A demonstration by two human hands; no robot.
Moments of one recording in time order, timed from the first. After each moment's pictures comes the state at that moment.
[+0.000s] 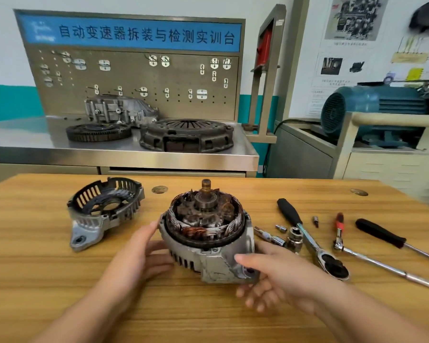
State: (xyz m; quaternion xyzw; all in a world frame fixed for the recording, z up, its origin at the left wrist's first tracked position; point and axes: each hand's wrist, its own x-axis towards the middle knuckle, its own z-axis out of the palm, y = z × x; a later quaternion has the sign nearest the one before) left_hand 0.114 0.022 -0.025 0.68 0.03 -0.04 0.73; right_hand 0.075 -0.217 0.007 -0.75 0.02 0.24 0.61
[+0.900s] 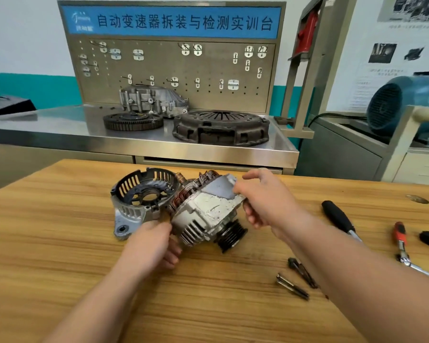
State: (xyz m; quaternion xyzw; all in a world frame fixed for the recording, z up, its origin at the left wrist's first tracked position) left_hand 0.131 0.066 -0.014 0.79 0.14 0.02 0.60; right_hand 0.165 -0.131 0.044 -0.79 -0.02 0.00 0.61
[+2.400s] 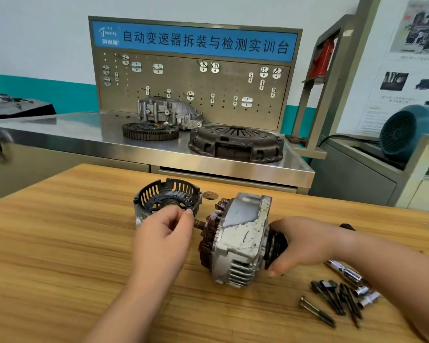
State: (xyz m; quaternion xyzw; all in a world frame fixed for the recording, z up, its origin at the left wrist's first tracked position) left_hand 0.121 0.079 -0.002 0.77 0.02 0.33 0.55; right_hand 0.163 -0.149 0.054 -0.96 -0.23 0.13 0.11
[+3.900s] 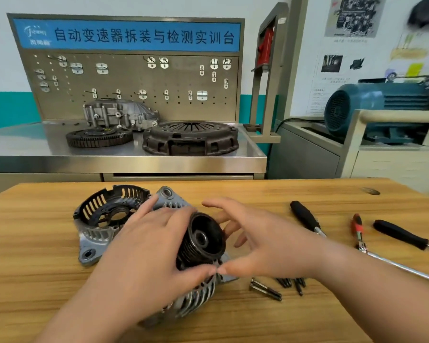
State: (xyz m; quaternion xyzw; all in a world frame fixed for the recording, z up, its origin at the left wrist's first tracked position) left_hand 0.089 0.034 0.047 0.95 -0.24 0.20 0.09; right_hand 0.101 -0.169 0.062 -0.92 -0.29 0.03 0.27
